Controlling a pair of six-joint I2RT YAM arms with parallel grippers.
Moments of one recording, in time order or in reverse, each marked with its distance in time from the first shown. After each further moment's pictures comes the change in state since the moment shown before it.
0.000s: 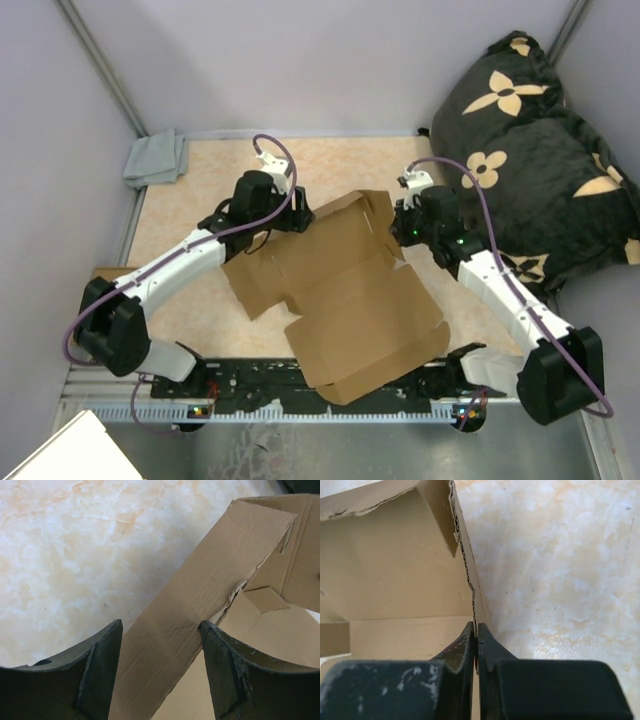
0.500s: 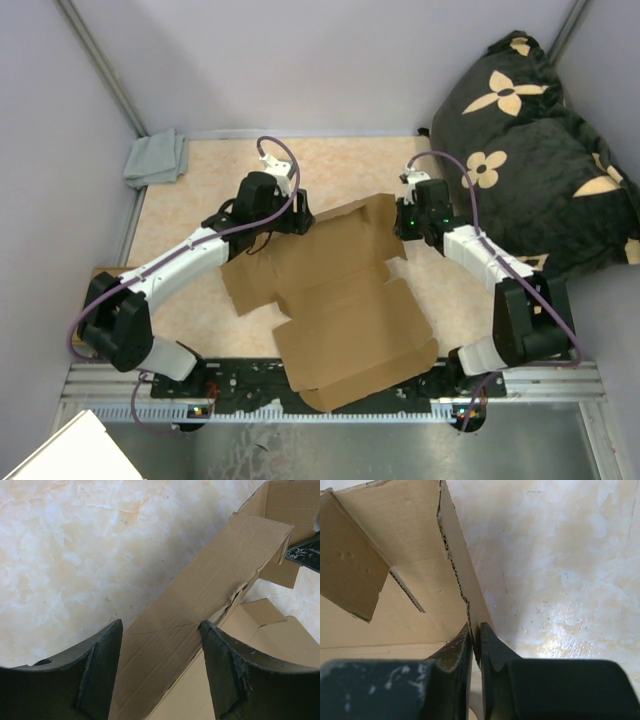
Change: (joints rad) left arm -0.001 0.022 0.000 -0.012 -0.003 0.001; right arm -0.097 0.263 0.021 0.078 -0.020 0.039
